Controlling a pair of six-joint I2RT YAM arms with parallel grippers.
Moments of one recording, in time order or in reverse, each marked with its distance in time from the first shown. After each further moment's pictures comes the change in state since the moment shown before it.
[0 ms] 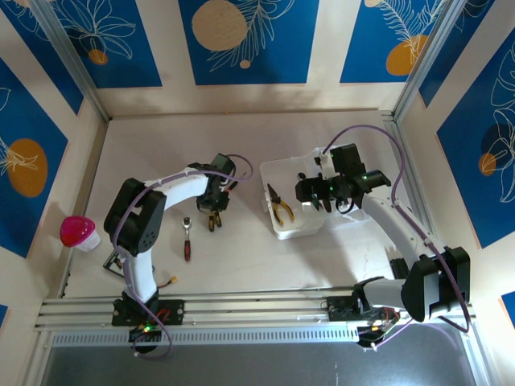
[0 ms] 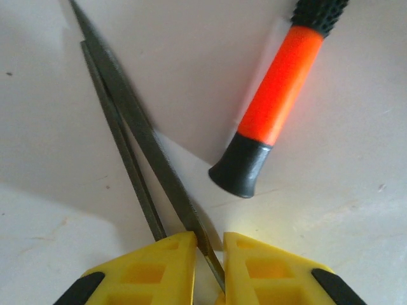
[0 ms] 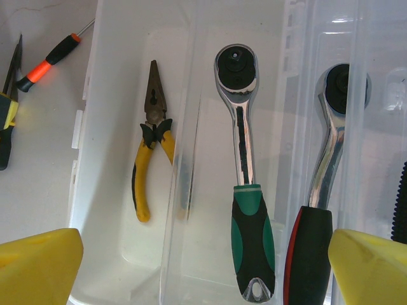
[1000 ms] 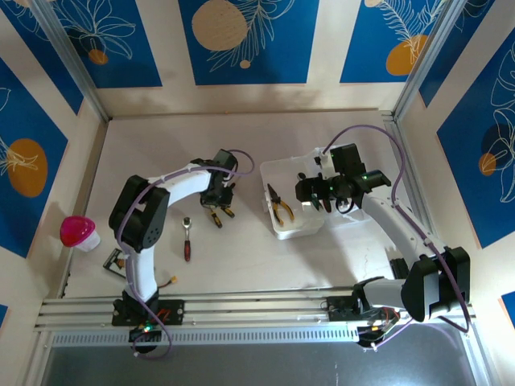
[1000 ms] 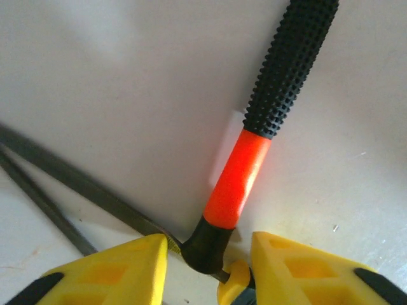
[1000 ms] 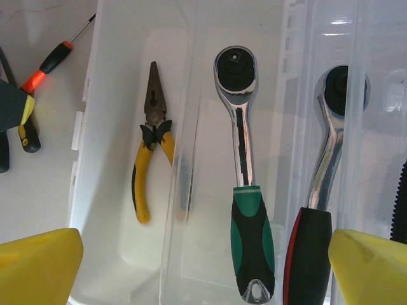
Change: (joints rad) left arm 0.001 0.051 0.077 -0.001 0.048 -0.056; right arm 0.000 0.000 0.000 0.003 0.000 0.000
